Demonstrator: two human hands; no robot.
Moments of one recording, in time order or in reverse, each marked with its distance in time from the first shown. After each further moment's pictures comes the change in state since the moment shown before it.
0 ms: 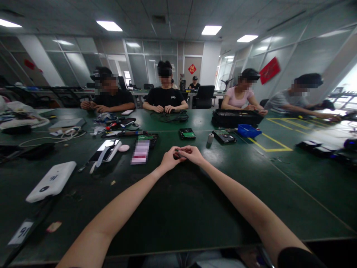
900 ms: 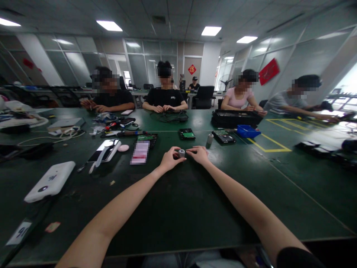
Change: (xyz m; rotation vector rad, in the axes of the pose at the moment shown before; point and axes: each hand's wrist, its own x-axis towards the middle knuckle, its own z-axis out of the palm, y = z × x) left_hand -0.001 0.004 -0.001 0.005 0.001 0.007; right_hand -0.006 0.024 -0.032 -0.499 0.242 0.049
